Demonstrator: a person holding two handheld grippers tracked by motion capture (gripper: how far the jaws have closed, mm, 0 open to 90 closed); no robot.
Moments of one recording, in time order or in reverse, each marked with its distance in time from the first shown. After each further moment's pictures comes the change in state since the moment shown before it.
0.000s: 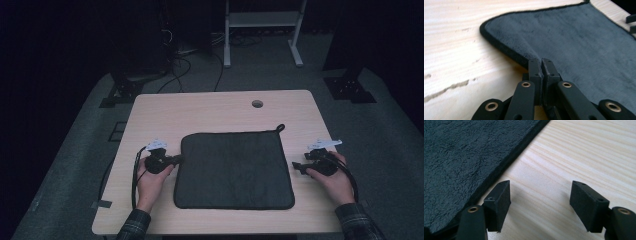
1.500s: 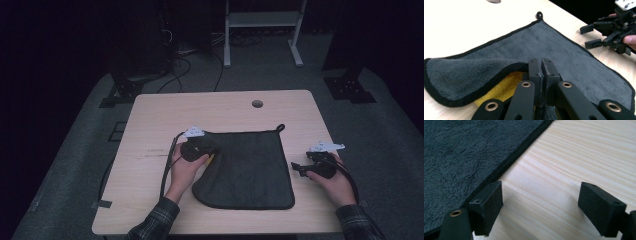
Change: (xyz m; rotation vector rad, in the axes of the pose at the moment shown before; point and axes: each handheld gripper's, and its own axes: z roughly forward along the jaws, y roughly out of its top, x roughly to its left) left arm -0.073 0.054 0.066 -0.013 -0.193 0.135; right arm -0.002 -0.011 0.004 -0.089 -0.004 -0.002
